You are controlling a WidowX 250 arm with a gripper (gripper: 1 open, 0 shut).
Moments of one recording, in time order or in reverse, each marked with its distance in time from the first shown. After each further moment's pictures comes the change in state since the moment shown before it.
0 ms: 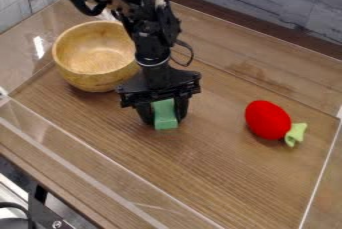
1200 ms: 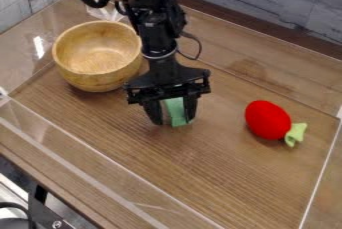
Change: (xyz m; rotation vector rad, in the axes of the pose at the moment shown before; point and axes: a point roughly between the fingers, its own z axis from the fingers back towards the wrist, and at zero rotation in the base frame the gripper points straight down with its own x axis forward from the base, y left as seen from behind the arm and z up) arm -0.007 -0.006 0.008 -0.032 0.096 -0.054
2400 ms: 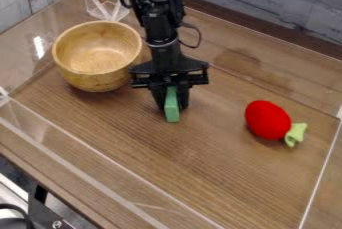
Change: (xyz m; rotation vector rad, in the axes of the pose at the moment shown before) arm 0.027 0.002 -0.007 0.005 0.045 -0.136
